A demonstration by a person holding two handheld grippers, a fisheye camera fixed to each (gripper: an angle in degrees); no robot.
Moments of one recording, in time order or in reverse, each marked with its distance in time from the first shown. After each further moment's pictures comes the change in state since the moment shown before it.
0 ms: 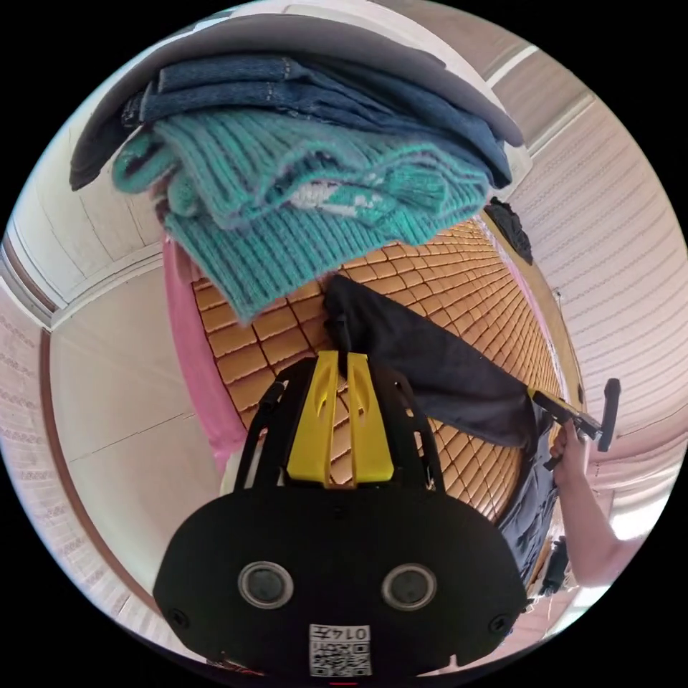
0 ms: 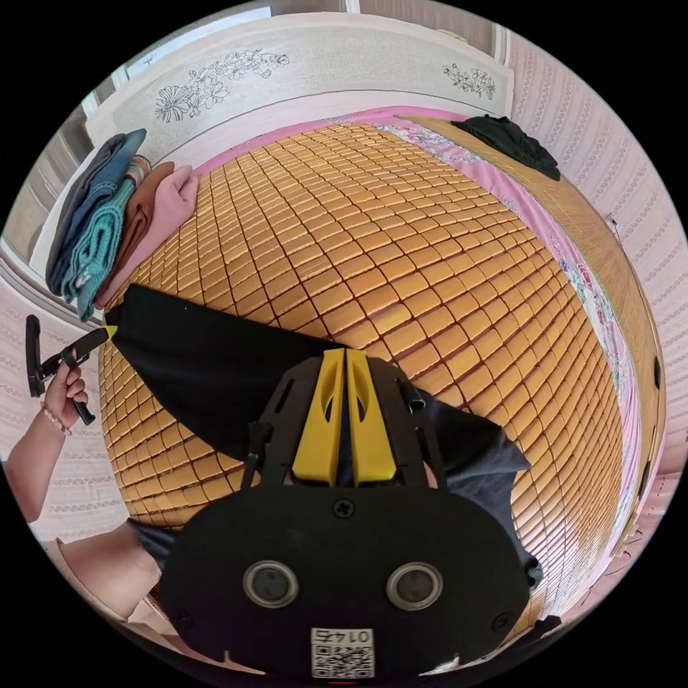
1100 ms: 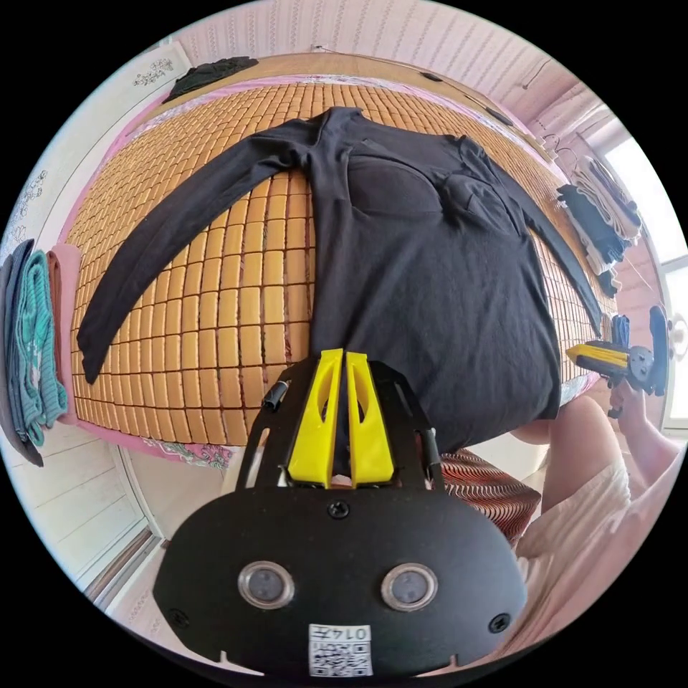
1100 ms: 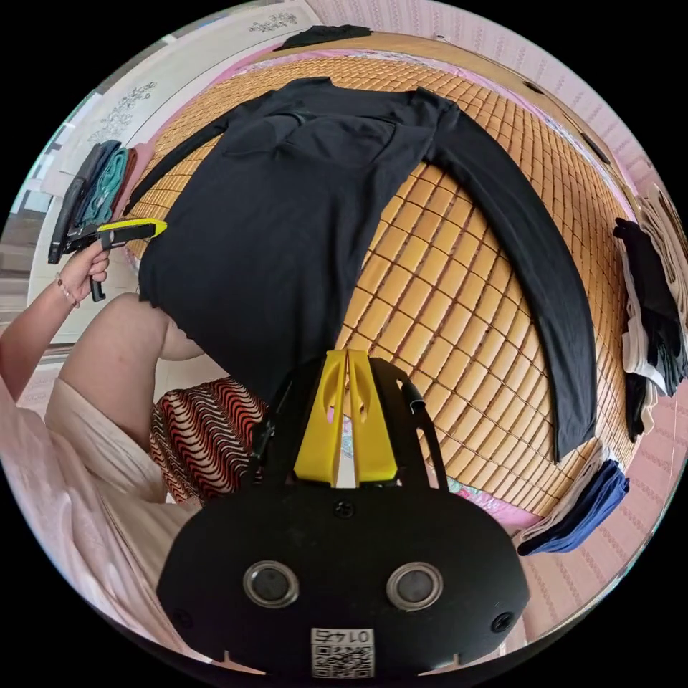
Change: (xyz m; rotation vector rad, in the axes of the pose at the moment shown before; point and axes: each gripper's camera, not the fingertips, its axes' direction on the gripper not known) left arm 0.291 0.214 -0.010 -0.483 -0.016 1.070; right arm -0.096 0.521 -0.169 -0.242 -0.014 0.519
